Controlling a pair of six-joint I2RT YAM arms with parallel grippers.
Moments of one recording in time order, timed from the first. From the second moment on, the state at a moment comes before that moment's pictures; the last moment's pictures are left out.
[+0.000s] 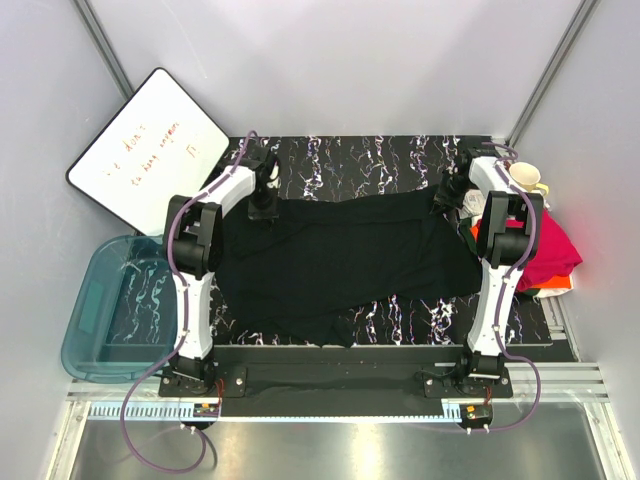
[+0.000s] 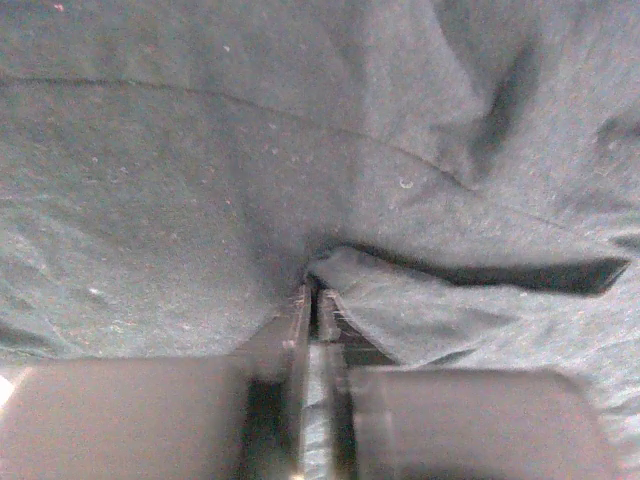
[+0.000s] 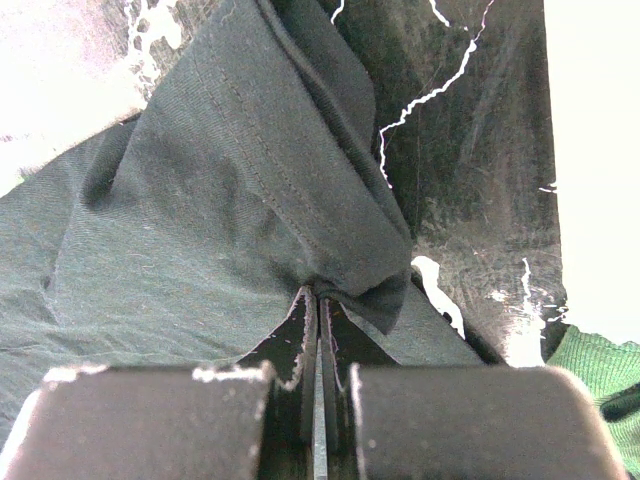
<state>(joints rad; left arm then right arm) -0.26 2.20 1.75 -0.88 0.02 -0.23 -0.07 2.28 1.85 -0.84 -0.20 0.33</state>
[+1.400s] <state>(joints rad) -0.47 1.78 1.36 -0.95 -0.05 -0.23 -0.05 2.28 1.87 -0.83 -0.28 0.34</state>
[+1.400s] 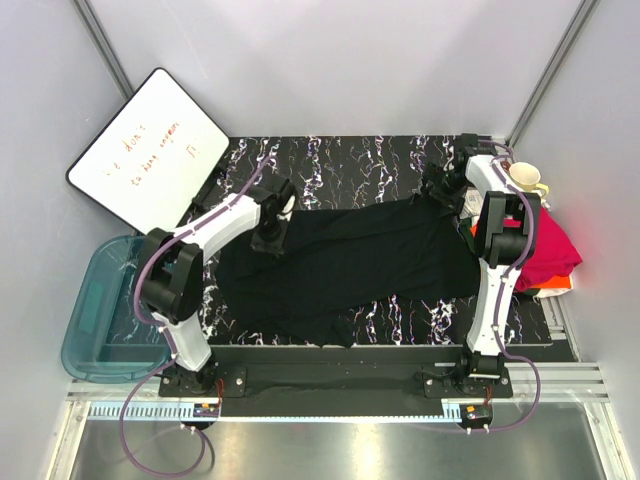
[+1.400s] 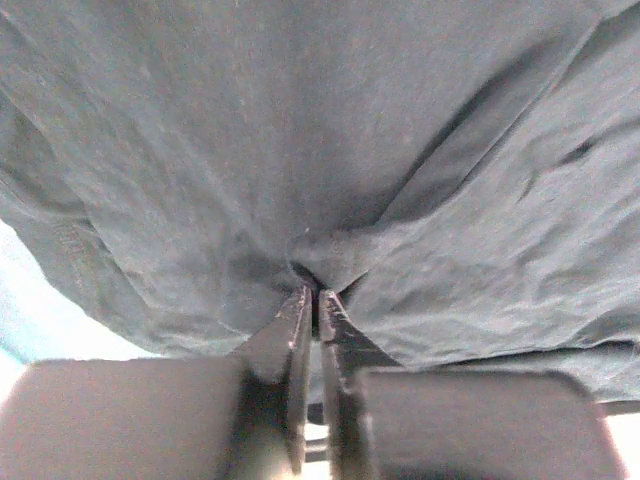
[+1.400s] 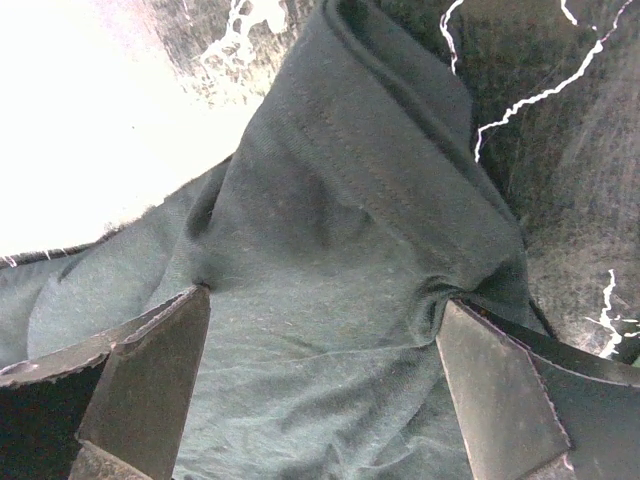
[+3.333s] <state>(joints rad) -0.22 2.57 2.40 -1.20 -0.04 -0.45 0.12 2.67 2.56 -1.13 0.02 0.27</state>
